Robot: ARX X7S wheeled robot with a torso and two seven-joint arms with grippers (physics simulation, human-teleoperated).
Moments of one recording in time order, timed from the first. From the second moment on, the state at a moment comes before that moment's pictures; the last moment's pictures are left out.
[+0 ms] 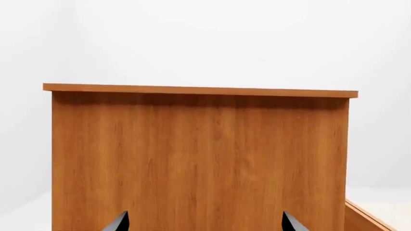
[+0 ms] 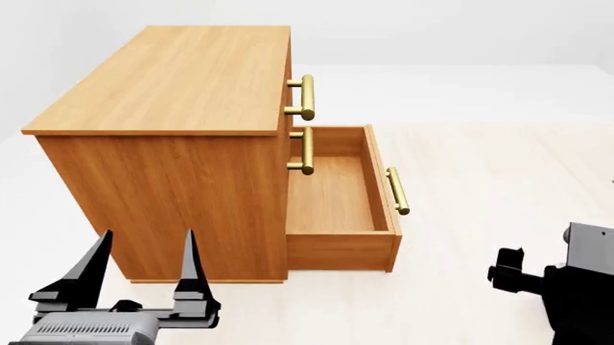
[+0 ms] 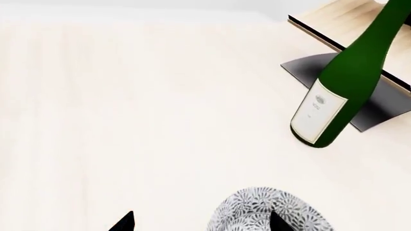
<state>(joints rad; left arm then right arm) 0.22 -0.38 0.13 0.66 -0.27 -0.04 -0.32 0.24 0.52 0.22 -0.32 0.57 1.05 0.47</state>
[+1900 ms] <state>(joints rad) 0.22 -0.40 0.15 0.66 -0.28 -0.03 -0.35 0.33 0.51 0.06 0.00 0.45 1.00 0.47</state>
